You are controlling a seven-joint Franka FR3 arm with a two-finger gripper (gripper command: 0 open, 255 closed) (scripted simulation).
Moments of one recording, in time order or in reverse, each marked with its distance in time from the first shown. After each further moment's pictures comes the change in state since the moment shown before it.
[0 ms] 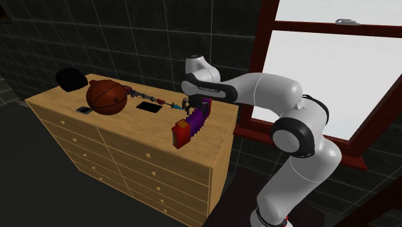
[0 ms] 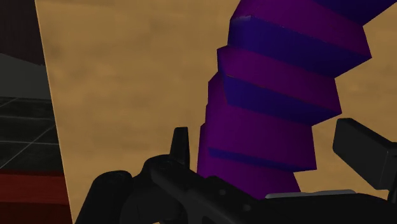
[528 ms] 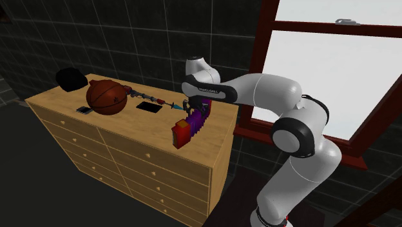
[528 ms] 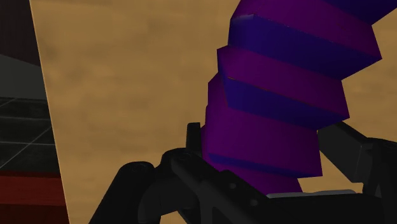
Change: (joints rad) arm 0.000 -0.001 0.000 -0.016 0.000 0.018 0.000
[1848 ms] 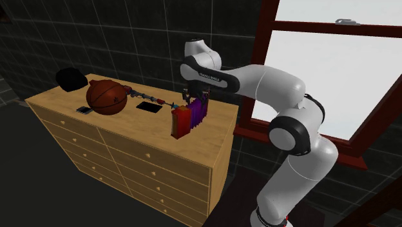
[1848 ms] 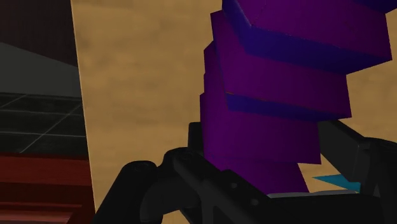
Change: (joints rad) arm 0.000 0.033 0.001 0.225 -0.004 -0.198 -0.002
